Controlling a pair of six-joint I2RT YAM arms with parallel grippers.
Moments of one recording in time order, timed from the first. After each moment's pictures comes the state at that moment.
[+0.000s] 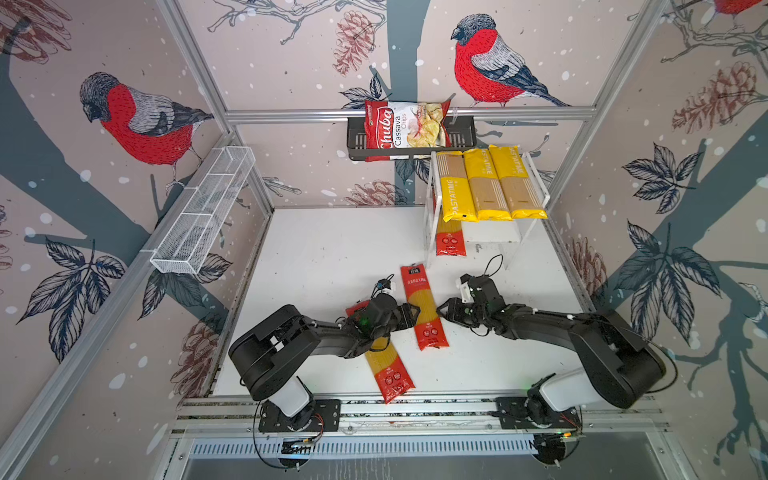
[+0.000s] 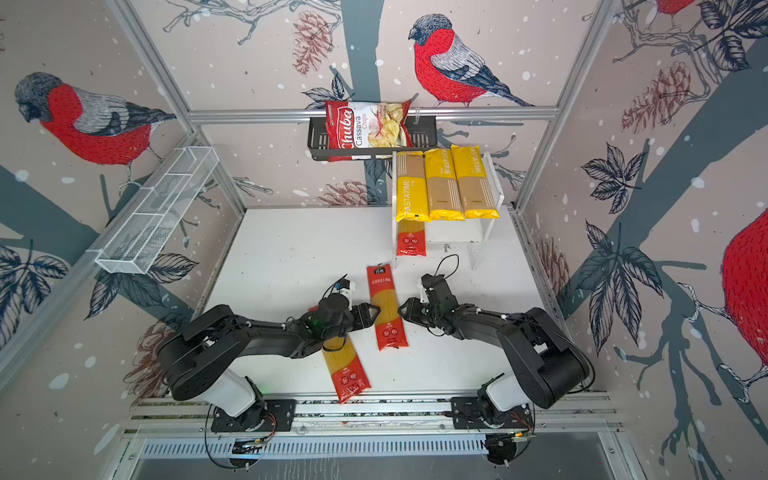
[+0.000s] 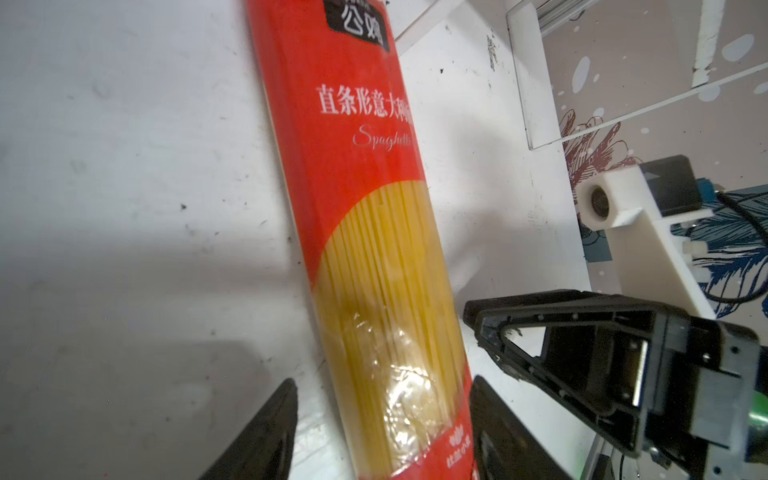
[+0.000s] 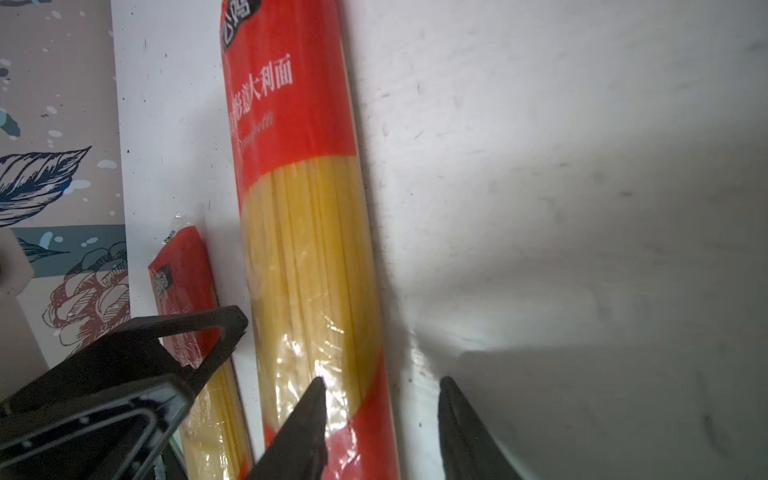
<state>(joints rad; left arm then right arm) -0.83 1.62 0.50 0.53 0.06 -0.94 0.57 1.50 0.51 0.15 -0.37 0.73</state>
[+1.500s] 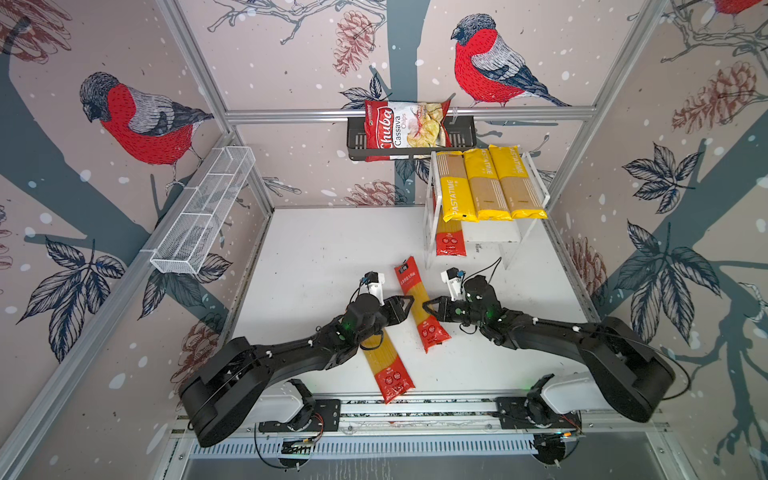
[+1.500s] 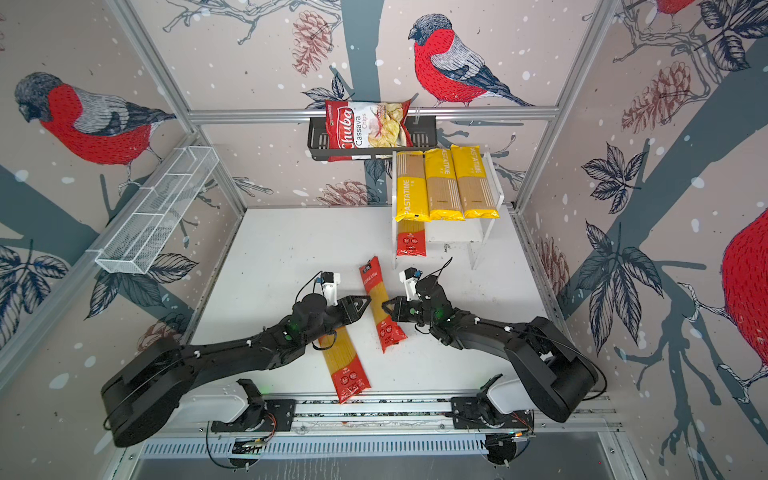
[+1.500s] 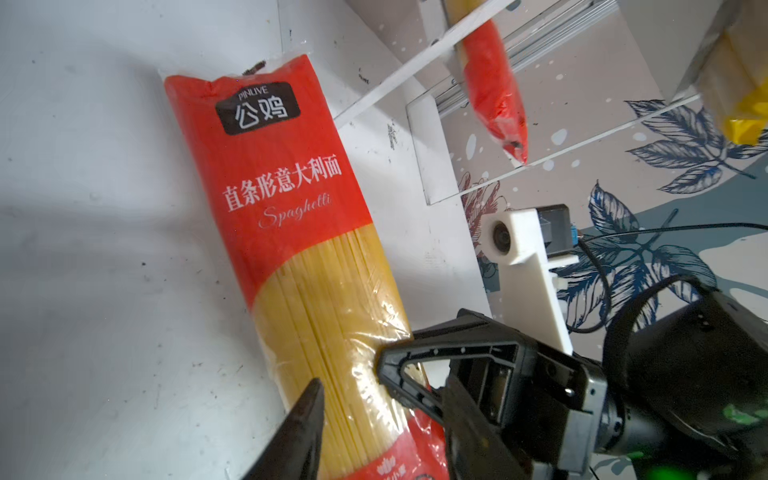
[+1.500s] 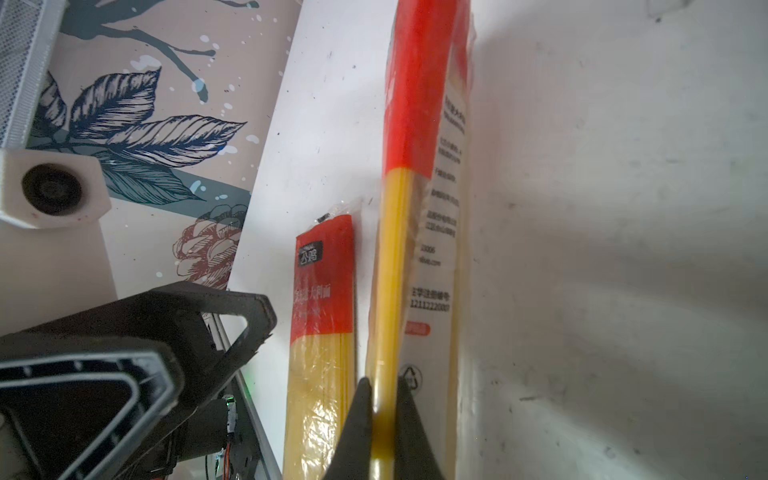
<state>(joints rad) -0.82 1.23 0.42 0.49 0.02 -0.97 0.71 1.37 0.49 0.38 -0.40 0.73</state>
